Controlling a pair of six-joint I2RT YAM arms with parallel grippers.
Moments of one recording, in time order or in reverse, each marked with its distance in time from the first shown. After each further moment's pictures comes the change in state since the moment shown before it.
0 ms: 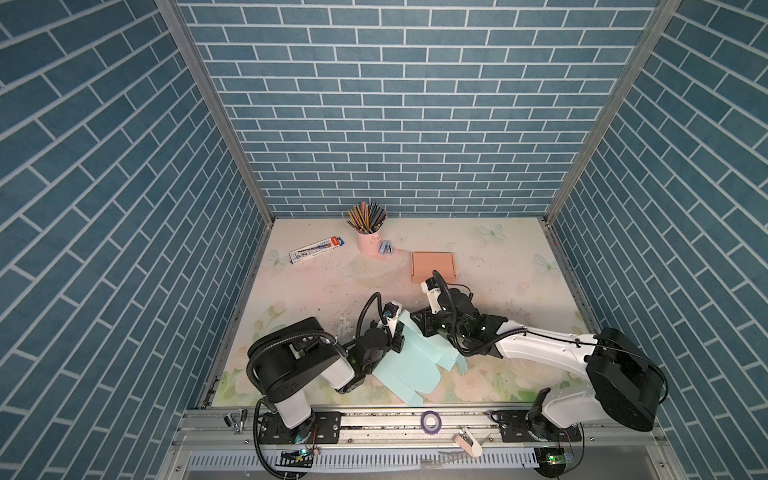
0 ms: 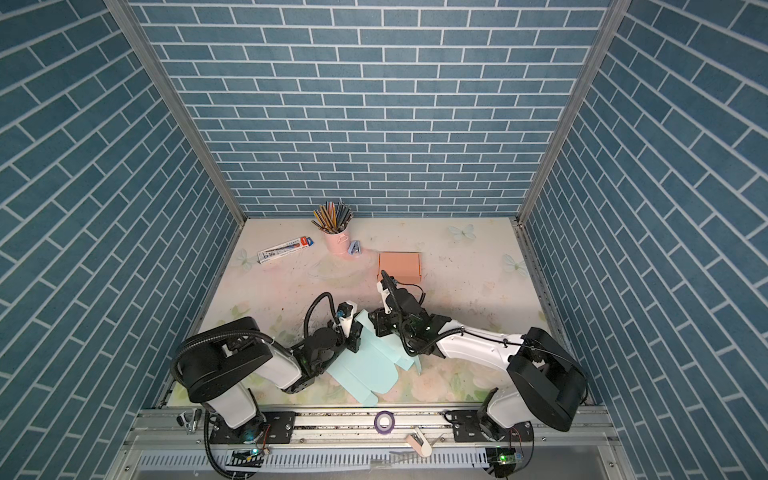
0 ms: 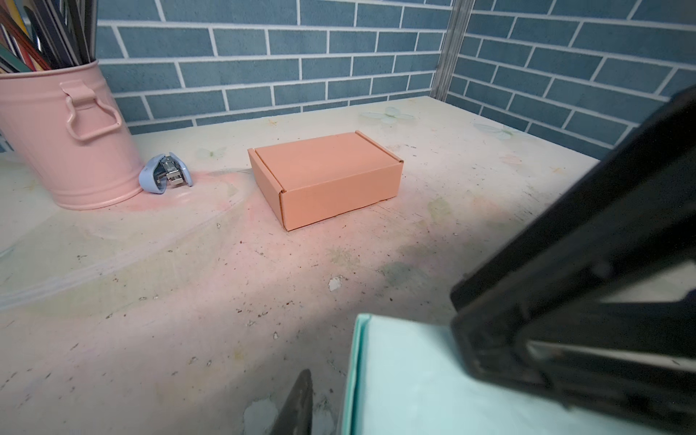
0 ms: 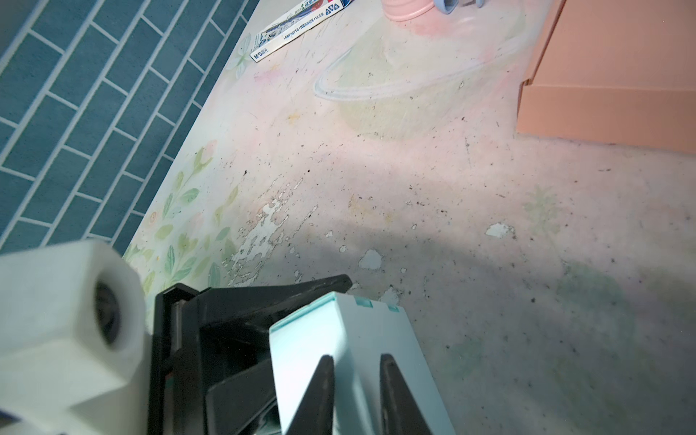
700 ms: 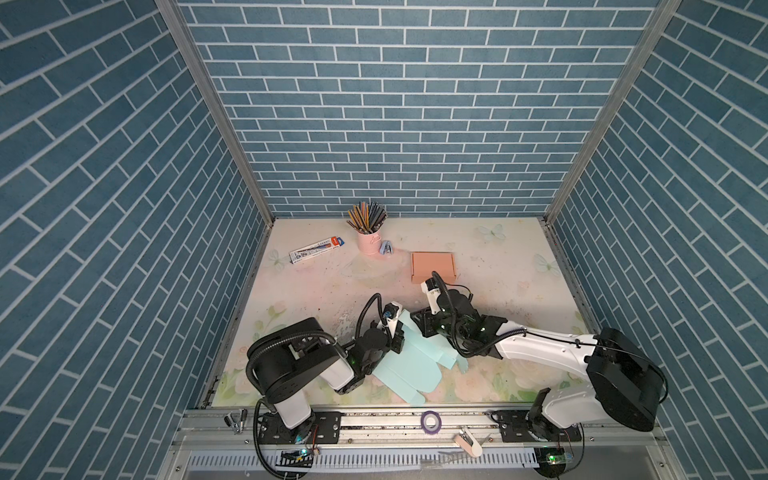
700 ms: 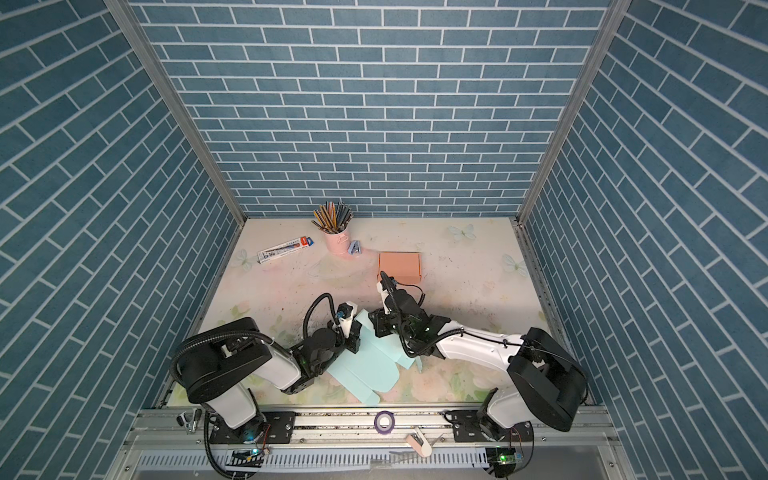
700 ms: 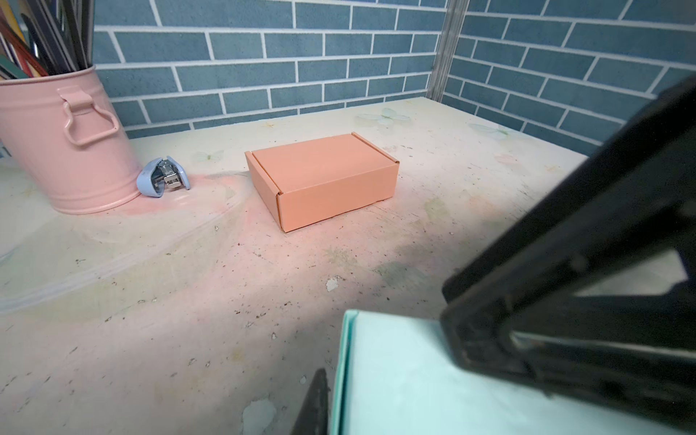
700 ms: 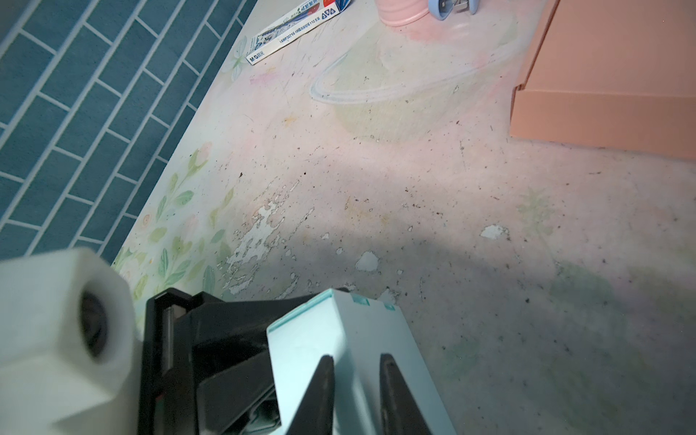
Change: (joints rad) left arm 0.000 0.017 -0.005 0.022 -0.001 0.013; right arm 0.011 -0.002 -0.001 0.001 0.023 0.001
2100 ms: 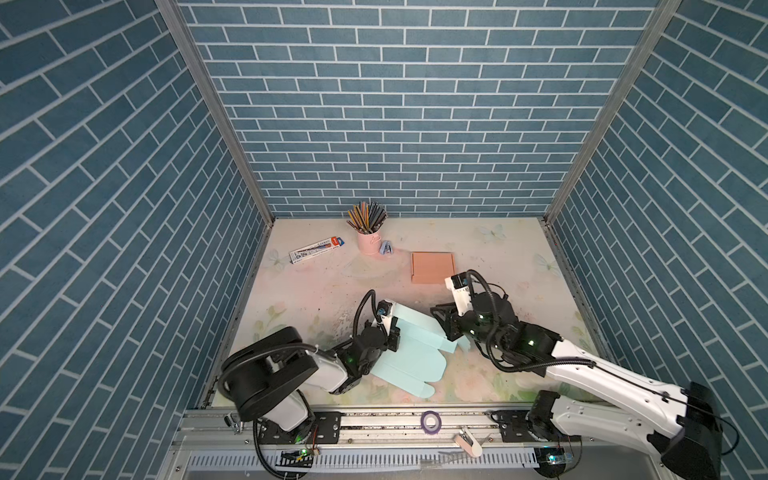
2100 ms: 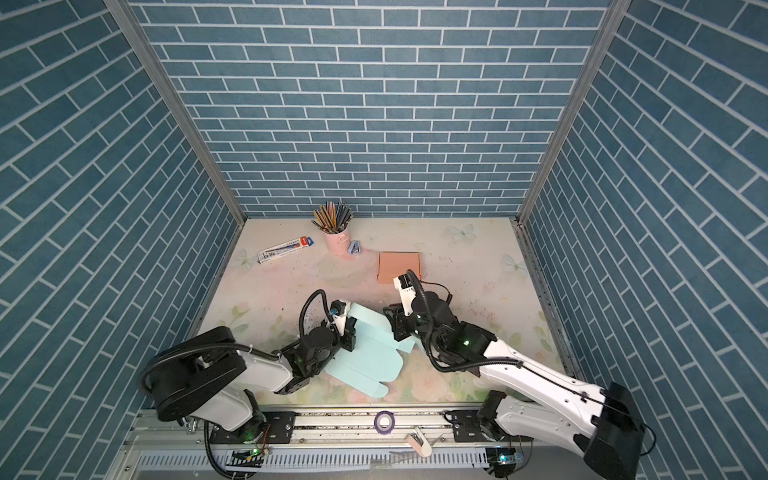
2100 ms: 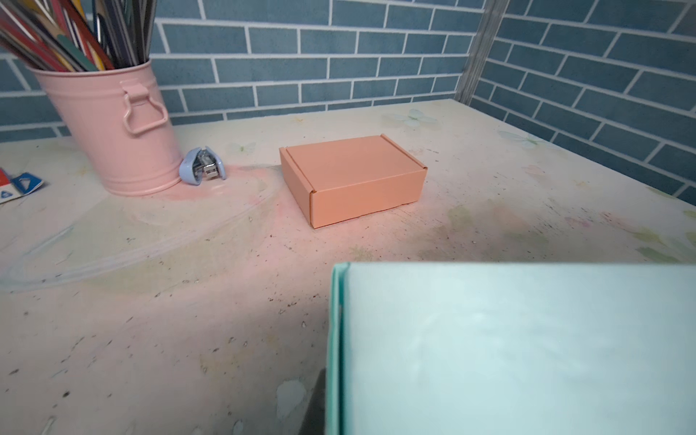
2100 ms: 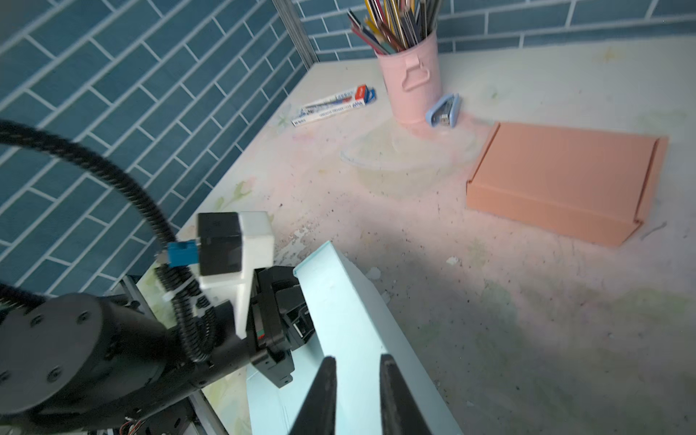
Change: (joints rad) left arm 0.001 -0.221 0.009 -0.275 -0.080 -0.087; right arm 0.034 -0.473 0.021 -0.303 0.095 -0.143
